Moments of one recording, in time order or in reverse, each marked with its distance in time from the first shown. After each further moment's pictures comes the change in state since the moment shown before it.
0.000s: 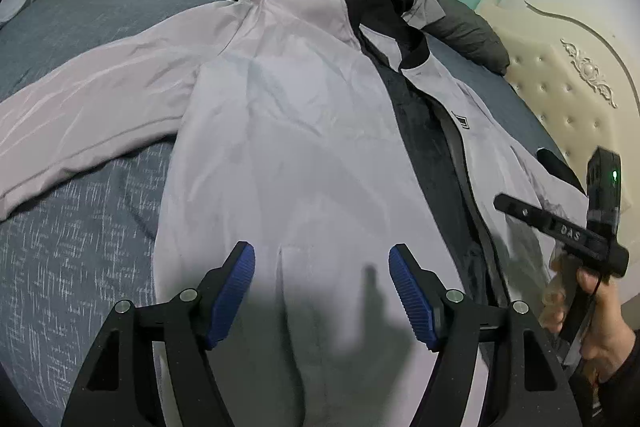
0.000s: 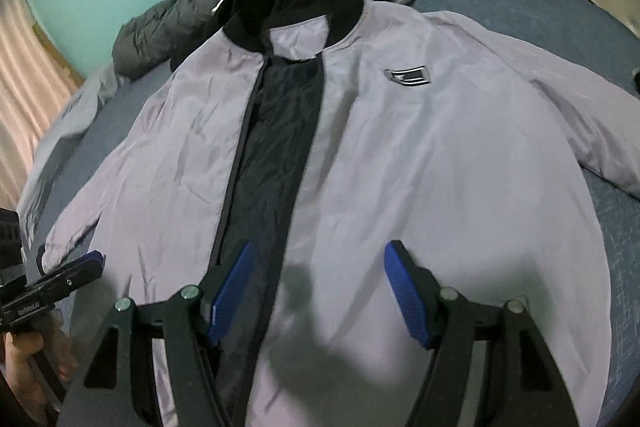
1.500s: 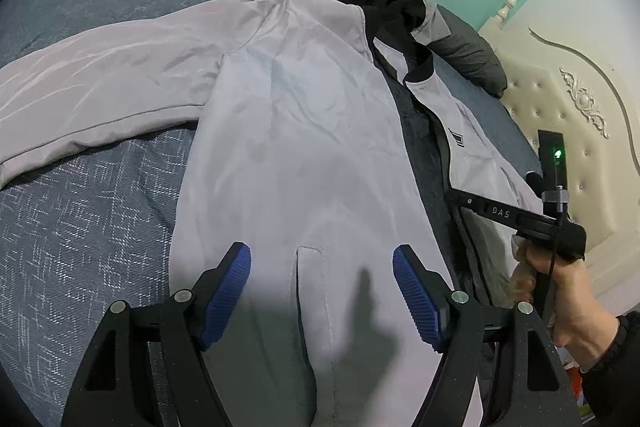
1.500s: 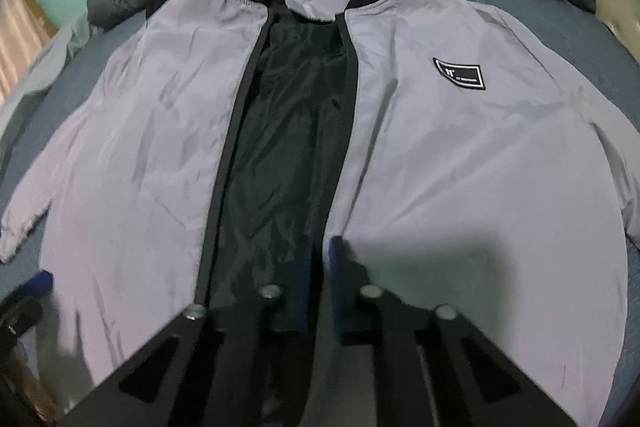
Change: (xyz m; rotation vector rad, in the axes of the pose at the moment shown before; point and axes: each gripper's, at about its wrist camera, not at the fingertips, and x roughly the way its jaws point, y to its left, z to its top) left arm -0.009 0.021 -0.001 -0.083 -0.020 -0.061; right arm 0.062 0.038 0.031 -0.088 0.126 -0.135
